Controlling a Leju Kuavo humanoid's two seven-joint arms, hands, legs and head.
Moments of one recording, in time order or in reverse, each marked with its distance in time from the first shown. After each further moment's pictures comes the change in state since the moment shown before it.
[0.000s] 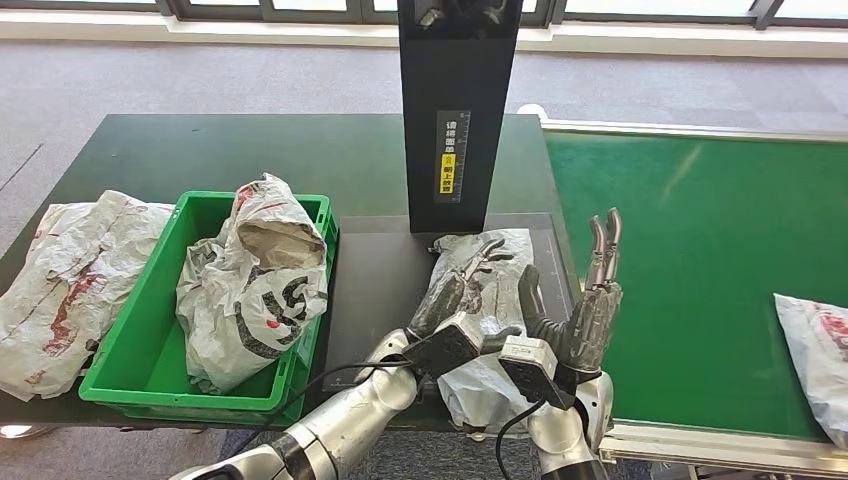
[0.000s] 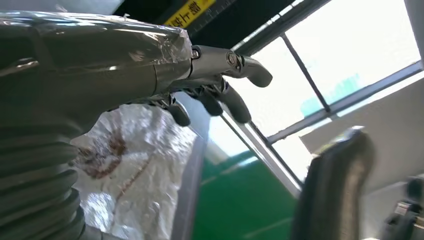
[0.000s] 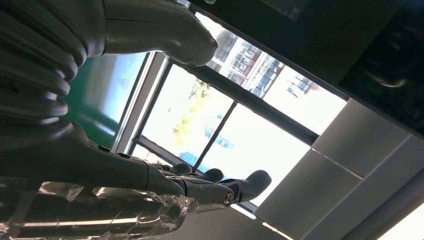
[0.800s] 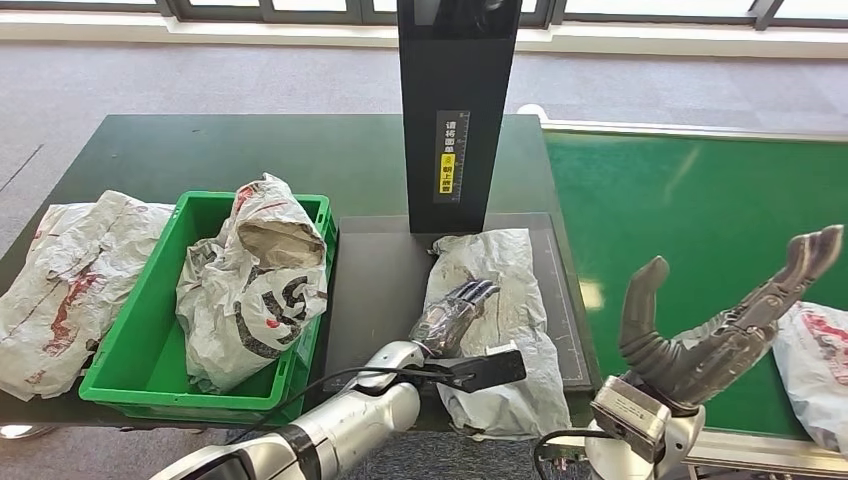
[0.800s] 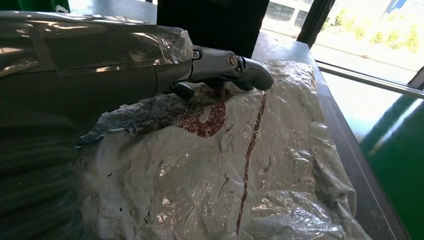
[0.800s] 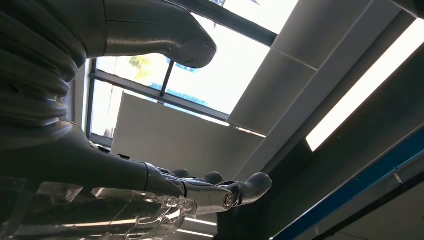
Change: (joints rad) left arm -0.075 0.000 -0.204 0.204 -0.317 0.032 0.475; right arm 0.086 -0.003 -0.049 -0.431 -0.001 -0.085 0.004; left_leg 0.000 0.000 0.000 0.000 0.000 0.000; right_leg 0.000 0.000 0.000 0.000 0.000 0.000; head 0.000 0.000
